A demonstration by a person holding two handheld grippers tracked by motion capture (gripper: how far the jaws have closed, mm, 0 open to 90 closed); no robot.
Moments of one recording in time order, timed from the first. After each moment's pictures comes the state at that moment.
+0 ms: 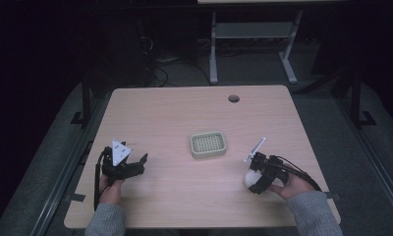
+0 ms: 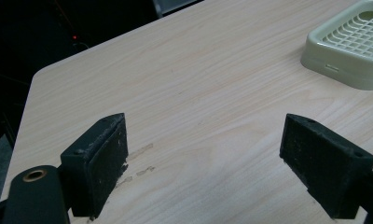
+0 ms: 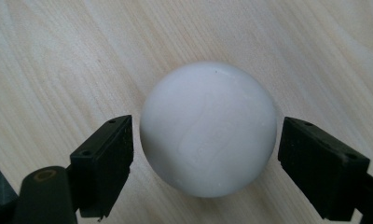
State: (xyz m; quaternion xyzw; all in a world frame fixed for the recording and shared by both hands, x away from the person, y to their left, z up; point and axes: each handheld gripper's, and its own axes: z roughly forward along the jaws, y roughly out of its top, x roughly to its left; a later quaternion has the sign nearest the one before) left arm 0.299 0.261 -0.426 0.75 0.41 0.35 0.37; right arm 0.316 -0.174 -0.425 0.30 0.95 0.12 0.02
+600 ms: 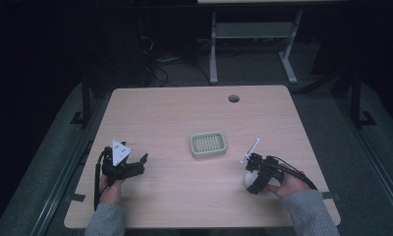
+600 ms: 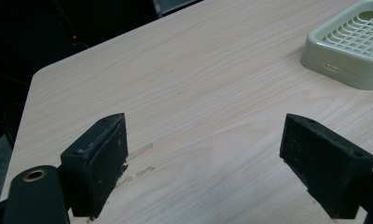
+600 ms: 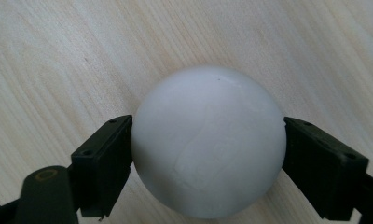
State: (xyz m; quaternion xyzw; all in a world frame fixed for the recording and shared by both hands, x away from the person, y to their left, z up) left arm 0.299 0.261 -0.425 0.75 0.41 0.35 0.37; right arm 0.321 -0.165 -0.434 0.30 0.95 0.09 0.02
